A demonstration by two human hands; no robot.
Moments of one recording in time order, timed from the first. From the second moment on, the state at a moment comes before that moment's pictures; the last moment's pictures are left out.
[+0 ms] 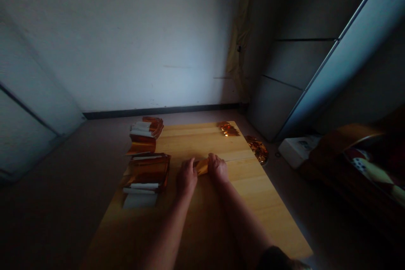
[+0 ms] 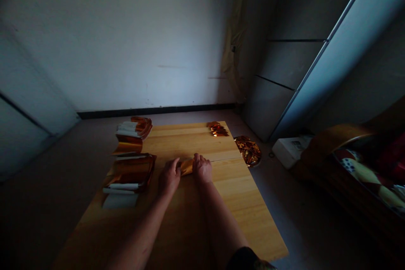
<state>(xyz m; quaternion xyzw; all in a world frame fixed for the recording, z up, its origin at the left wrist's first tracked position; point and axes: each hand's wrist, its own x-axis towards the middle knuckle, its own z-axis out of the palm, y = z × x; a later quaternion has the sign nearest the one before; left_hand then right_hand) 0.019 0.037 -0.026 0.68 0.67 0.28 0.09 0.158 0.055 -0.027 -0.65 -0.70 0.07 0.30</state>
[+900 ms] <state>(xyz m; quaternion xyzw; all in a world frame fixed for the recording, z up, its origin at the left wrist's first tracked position) 0.017 0.034 -0.030 0.67 0.67 0.32 0.00 0.153 0.057 -0.019 -0.69 -0.71 0.00 0.16</state>
